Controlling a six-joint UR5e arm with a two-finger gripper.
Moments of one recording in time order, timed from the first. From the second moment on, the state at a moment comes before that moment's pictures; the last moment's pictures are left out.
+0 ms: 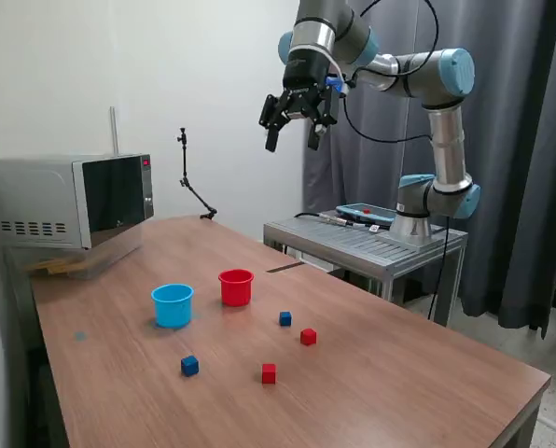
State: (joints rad) arm 0.02 -1.04 0.98 -1.90 -1.42 -3.23
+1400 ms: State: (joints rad) arm 0.04 -0.71 0.97 -2.18 -1.53 -2.69
